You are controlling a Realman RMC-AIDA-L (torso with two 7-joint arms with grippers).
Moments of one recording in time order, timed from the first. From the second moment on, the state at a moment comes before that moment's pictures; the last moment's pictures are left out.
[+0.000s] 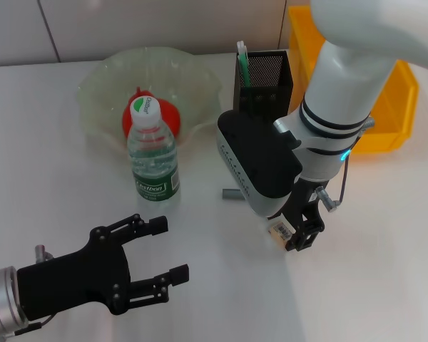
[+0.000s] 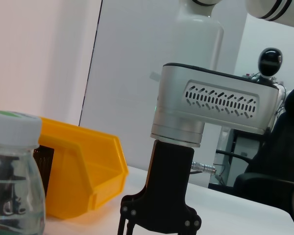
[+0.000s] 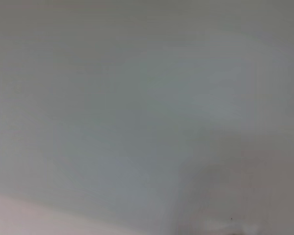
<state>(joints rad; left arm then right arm) -0.37 -1.99 1.49 0.30 1.15 1.58 -0.89 0.97 2.09 -1.69 -0.87 -2.57 -1.49 1.79</state>
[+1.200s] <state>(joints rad) -0.37 -1.99 1.48 0.30 1.15 1.59 -0.89 0.98 2.09 -1.71 -0.86 -2.57 -1.48 1.79</state>
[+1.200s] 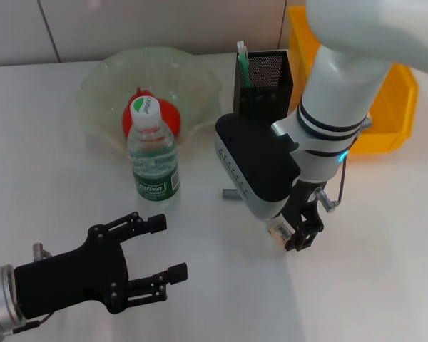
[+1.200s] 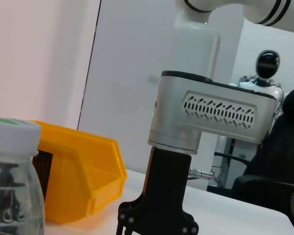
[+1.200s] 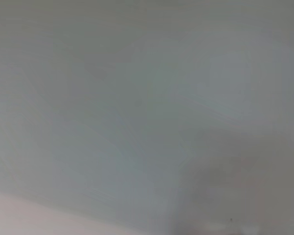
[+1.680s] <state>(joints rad) -0.38 -1.99 1.48 0.30 1.15 1.59 -0.89 0.98 2.09 -1.74 -0.84 -2.56 -1.47 1.79</state>
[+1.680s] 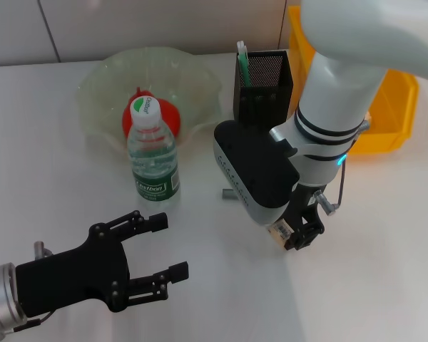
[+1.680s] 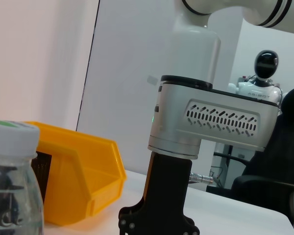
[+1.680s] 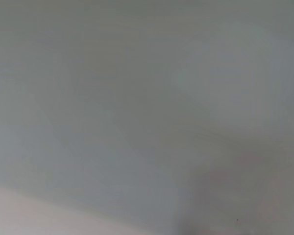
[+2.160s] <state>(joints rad) -0.38 -1.99 1.48 0.30 1.15 1.61 -0.89 0.98 2.09 -1.73 -0.89 -2.56 -1.48 1.81</state>
